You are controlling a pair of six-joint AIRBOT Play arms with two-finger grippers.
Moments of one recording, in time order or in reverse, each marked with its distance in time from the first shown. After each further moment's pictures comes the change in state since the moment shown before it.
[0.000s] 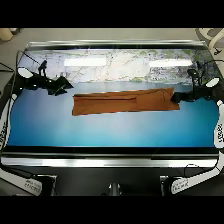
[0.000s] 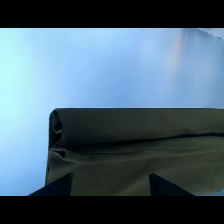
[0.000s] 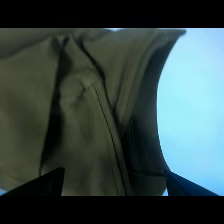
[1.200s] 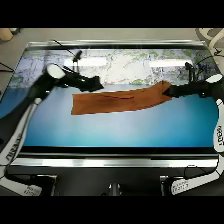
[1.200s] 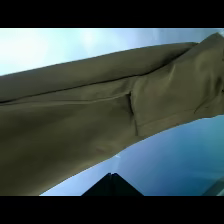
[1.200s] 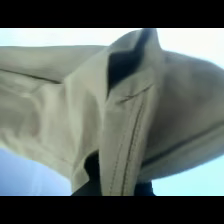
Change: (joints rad) left arm -0.437 0.022 0.018 -0.126 0.169 0.005; right arm 0.042 0.079 0.000 0.357 0.154 -0.009
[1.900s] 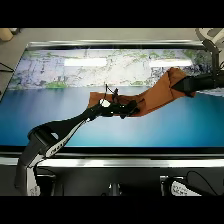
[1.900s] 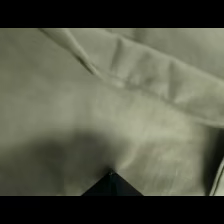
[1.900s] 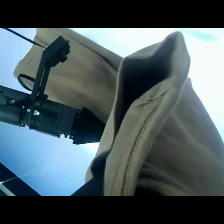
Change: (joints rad) left arm -0.341 -0.359 0.000 -0.617 0.380 0.031; right arm 0.002 0.381 0.000 -0.032 0.264 0.020
